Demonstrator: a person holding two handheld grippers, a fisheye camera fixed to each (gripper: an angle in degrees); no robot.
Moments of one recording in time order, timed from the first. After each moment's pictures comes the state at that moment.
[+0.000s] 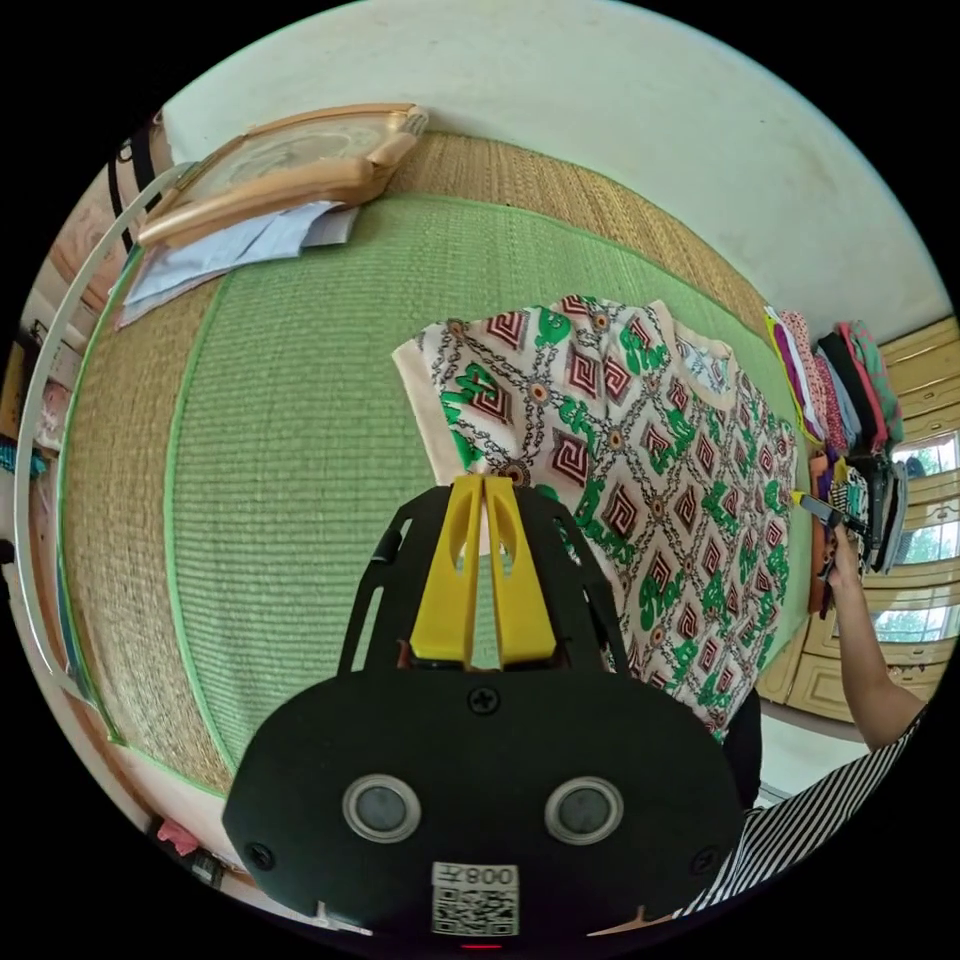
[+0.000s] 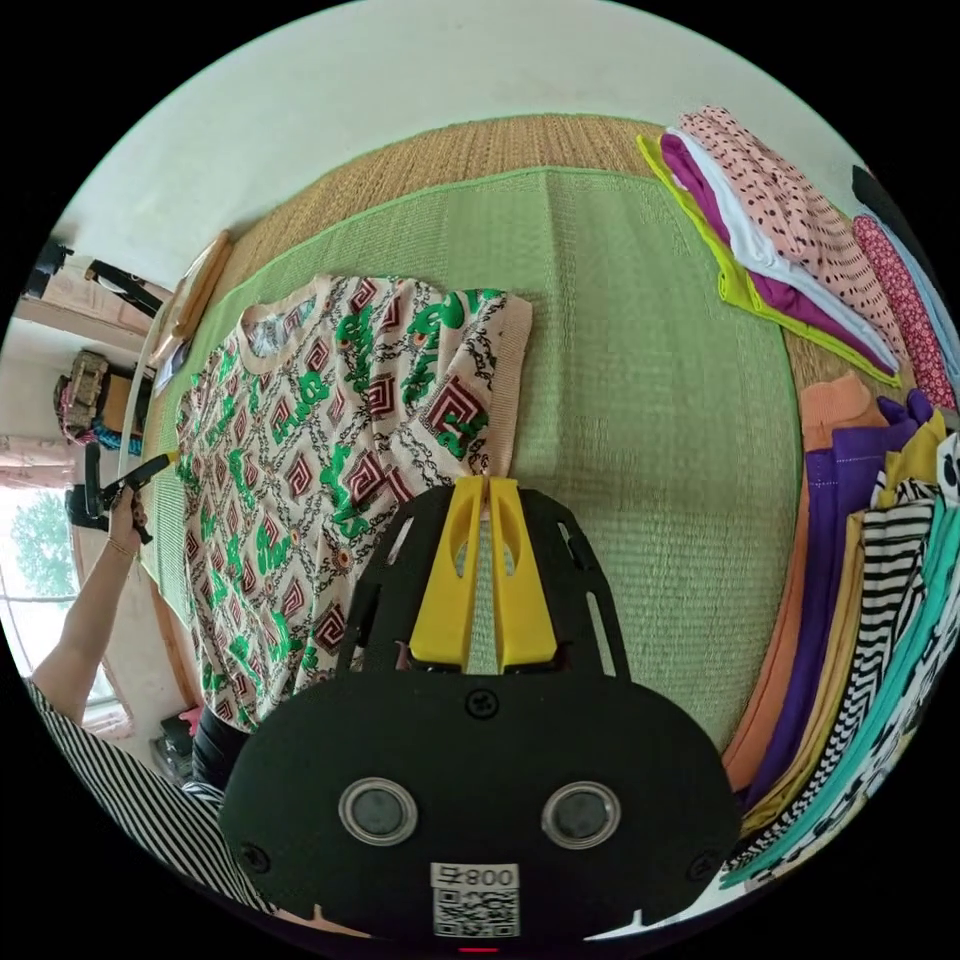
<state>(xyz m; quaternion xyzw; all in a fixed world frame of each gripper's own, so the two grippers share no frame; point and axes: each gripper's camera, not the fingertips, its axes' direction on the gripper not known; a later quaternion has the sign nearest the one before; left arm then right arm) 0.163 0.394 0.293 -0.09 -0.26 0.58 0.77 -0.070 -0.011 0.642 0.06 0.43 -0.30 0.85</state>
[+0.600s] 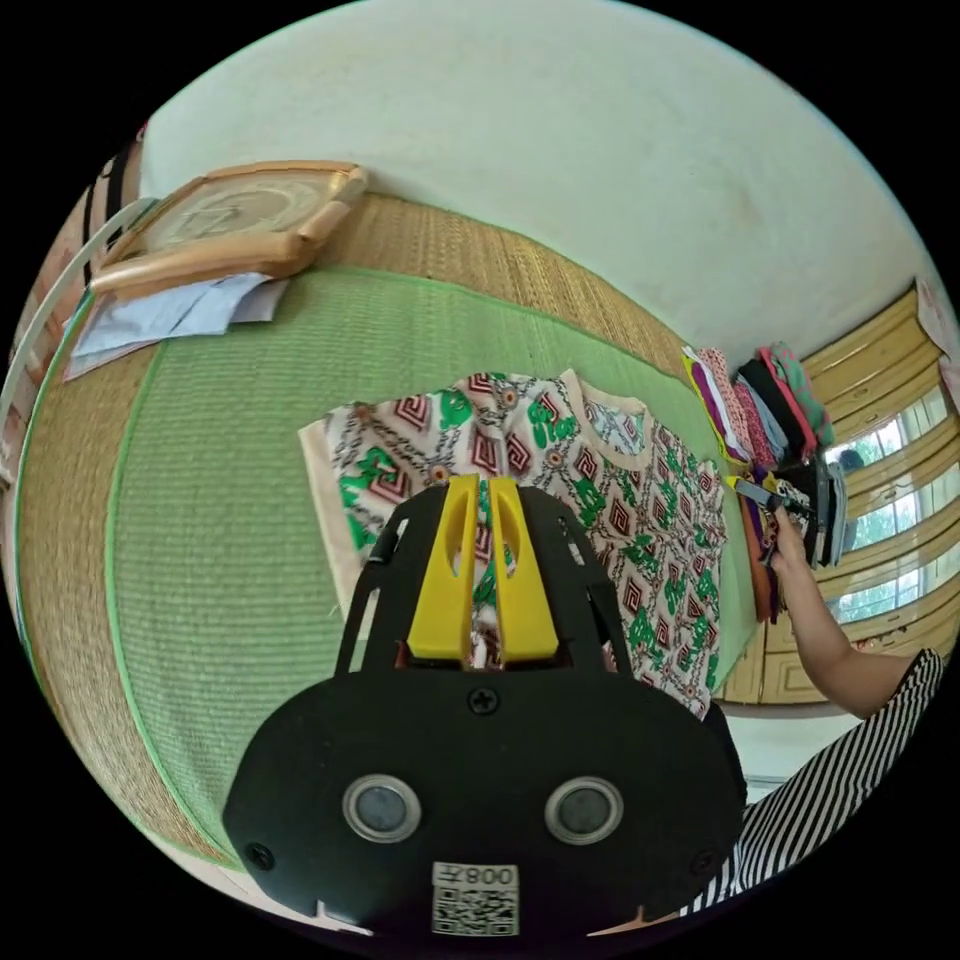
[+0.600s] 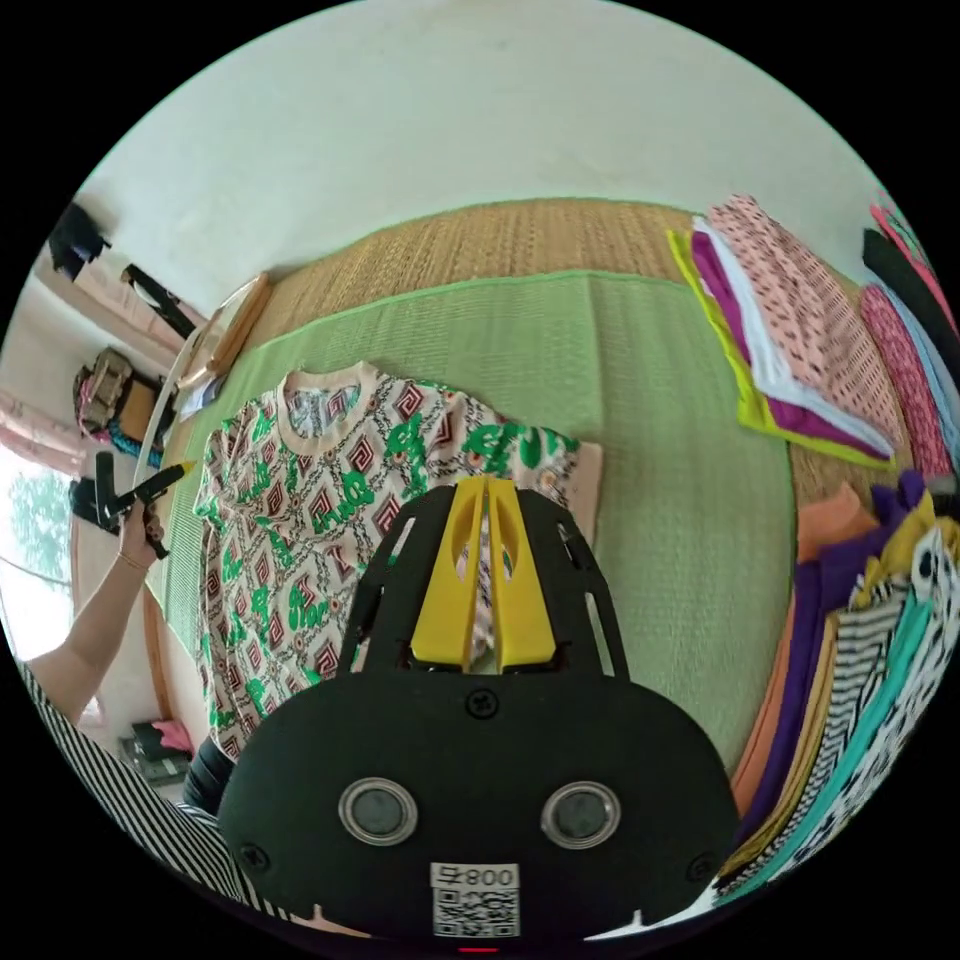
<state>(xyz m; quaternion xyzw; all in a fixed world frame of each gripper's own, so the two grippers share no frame) 0.191 0.331 0.216 -0.09 -0.14 0.61 0.77 -0.126 -0.057 0.616 0.11 0.40 -0.37 0.83</state>
